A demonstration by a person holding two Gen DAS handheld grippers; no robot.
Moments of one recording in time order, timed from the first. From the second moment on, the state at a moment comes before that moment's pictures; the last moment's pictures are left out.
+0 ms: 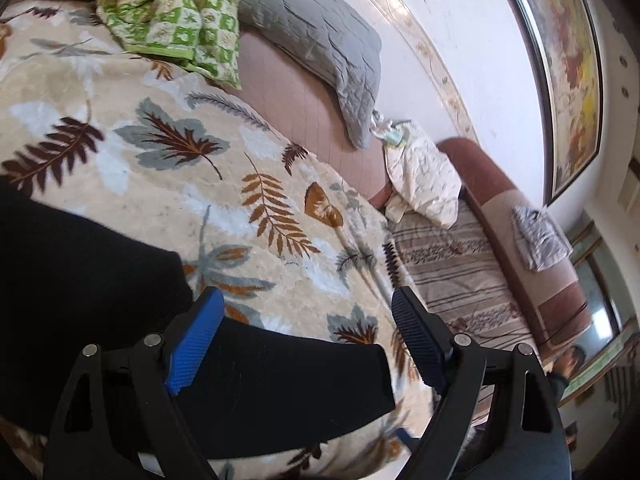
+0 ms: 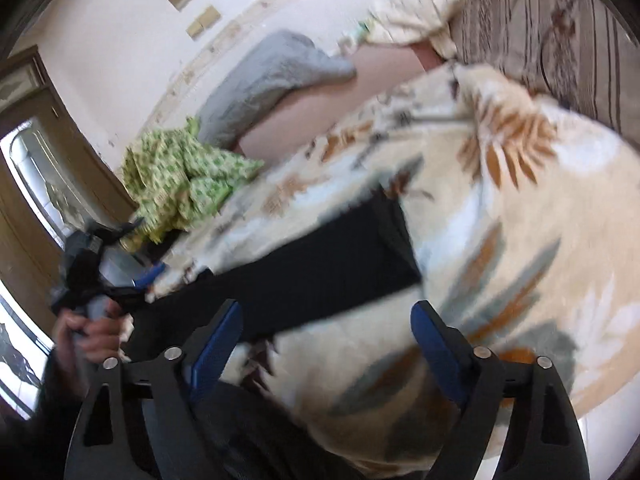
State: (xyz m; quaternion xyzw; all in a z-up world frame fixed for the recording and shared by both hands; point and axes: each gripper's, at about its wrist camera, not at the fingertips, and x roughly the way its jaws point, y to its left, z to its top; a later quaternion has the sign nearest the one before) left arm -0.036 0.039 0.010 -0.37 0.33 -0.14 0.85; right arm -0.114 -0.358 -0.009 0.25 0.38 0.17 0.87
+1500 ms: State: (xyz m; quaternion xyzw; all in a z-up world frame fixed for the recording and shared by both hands) left arm -0.059 0.095 -0.003 -0.44 0.28 -0.08 0.85; right arm -0.070 -0.400 -0.065 0.40 0.36 0.14 0.83
